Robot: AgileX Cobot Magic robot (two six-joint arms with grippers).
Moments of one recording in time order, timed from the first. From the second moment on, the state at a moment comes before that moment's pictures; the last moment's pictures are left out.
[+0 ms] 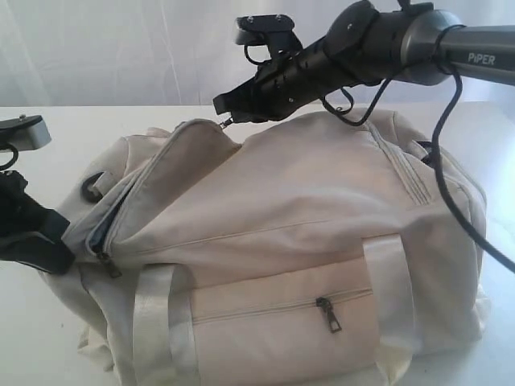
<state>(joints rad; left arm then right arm) -0.03 1.31 -0.88 -0.47 1.04 0.43 0.27 2.07 -1.69 0.73 0.56 -0.64</state>
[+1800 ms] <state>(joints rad) -0.04 1.64 -1.00 -1.56 0.71 1.60 0.26 2.00 -1.69 0.72 0.90 -0.63</state>
